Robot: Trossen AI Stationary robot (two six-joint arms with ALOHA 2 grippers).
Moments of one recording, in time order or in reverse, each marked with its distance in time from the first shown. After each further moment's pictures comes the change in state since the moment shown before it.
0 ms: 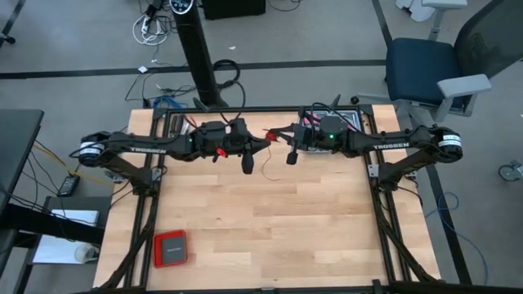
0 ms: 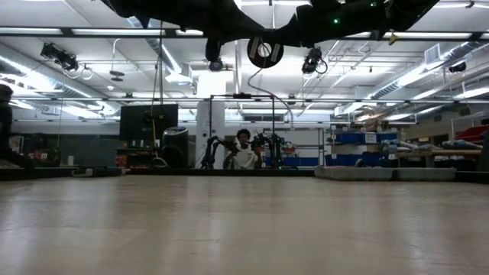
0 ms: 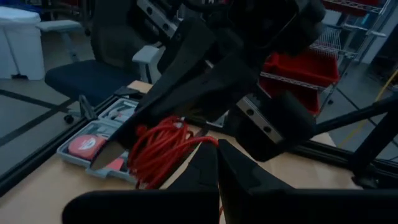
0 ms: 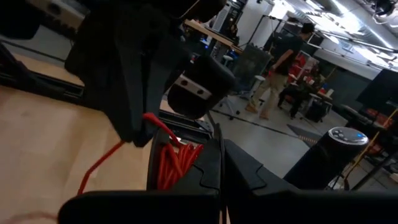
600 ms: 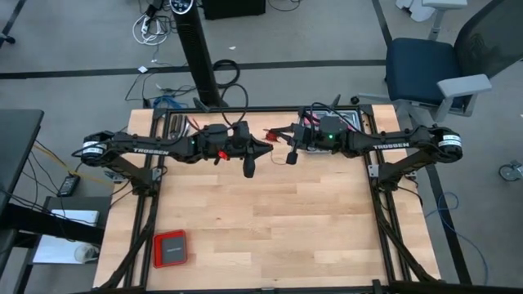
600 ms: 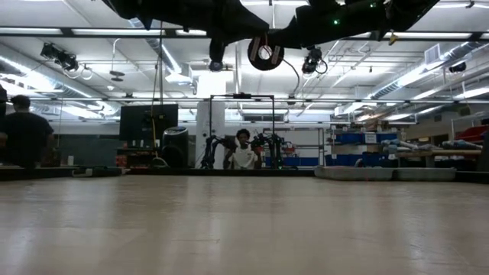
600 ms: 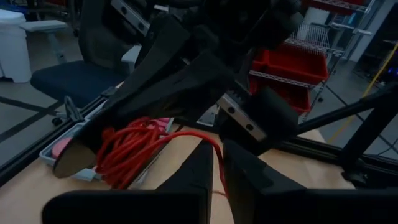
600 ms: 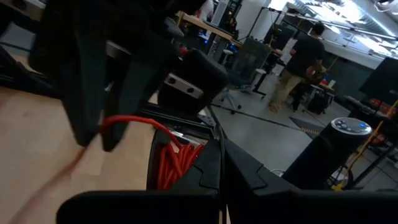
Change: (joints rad) left arm -0.021 0.028 0.000 0.034 0.017 0.006; right arm 0.000 0.001 0.000 -0.017 0.012 0.036
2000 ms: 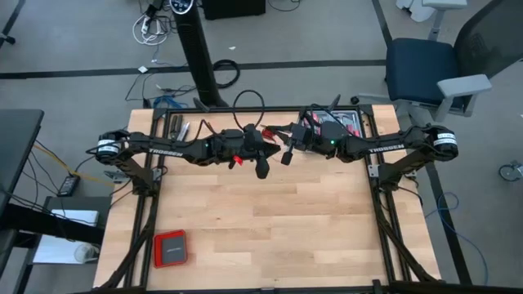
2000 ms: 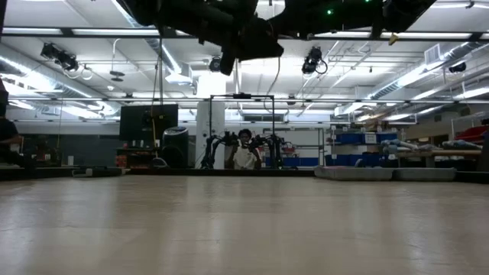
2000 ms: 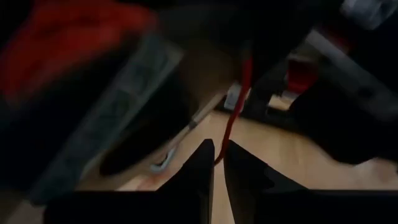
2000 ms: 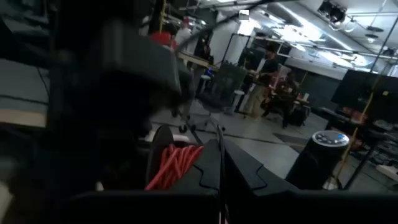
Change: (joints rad) left arm -0.014 0.148 0.084 -0.023 -0.137 0.013; right arm 0.074 0.056 0.002 0.204 0.118 0.055
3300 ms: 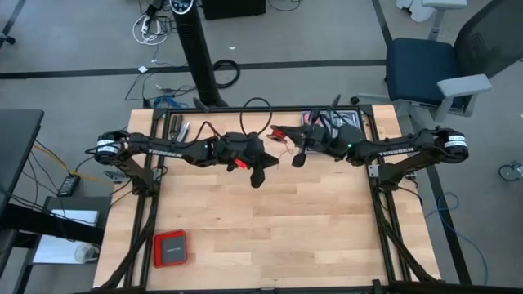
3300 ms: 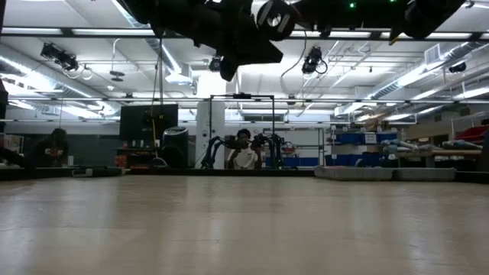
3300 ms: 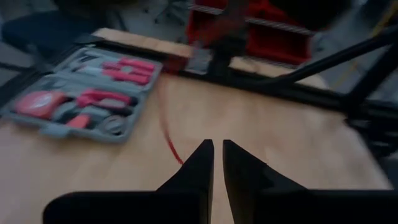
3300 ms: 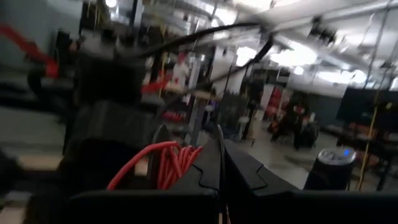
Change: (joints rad) left arm -0.024 -0.006 -0.001 -0.126 0.161 0.011; right arm -0.002 -0.124 -0.151 0.183 -0.033 0.071
